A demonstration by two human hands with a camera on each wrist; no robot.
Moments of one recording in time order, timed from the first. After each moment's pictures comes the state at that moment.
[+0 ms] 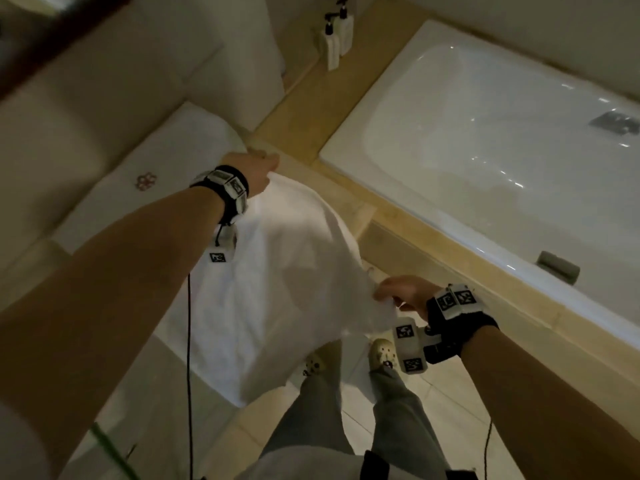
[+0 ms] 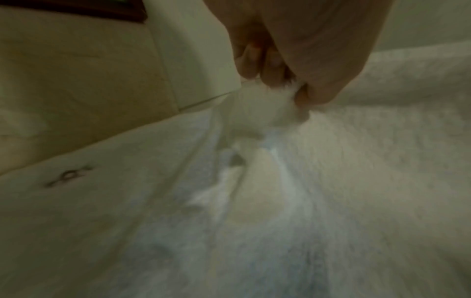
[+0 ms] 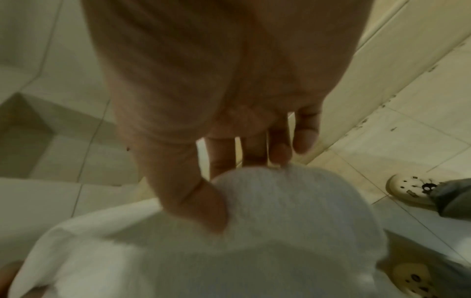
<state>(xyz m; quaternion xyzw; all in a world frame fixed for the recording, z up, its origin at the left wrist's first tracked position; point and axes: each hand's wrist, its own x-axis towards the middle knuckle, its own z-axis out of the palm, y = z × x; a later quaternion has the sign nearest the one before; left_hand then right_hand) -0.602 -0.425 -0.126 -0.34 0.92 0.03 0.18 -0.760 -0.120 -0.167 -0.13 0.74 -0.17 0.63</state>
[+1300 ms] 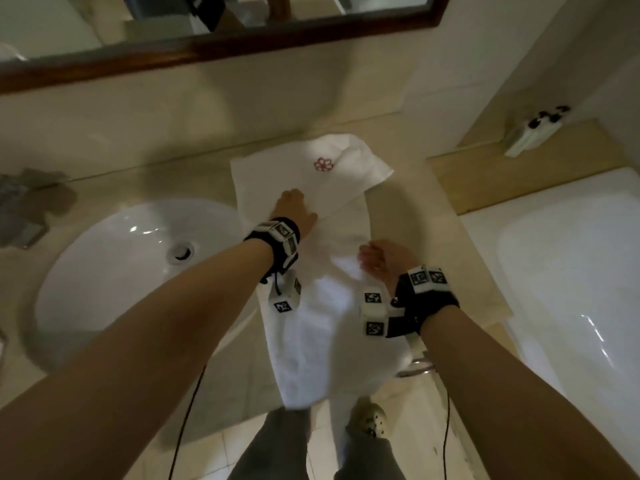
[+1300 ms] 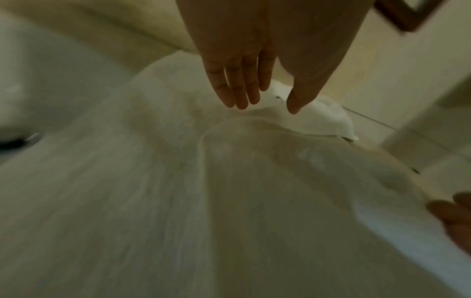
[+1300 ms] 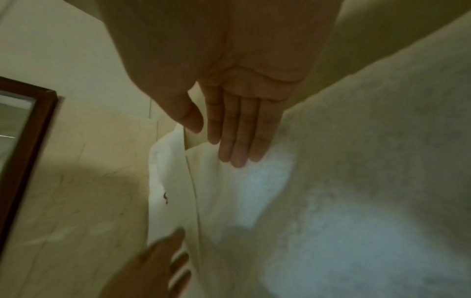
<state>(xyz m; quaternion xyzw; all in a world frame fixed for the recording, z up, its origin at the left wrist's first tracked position) -0.383 -0.402 -0.173 -0.73 0.59 0.34 -0.07 -0.571 -0.329 -0.153 -0.16 0.65 -0.35 0.65</state>
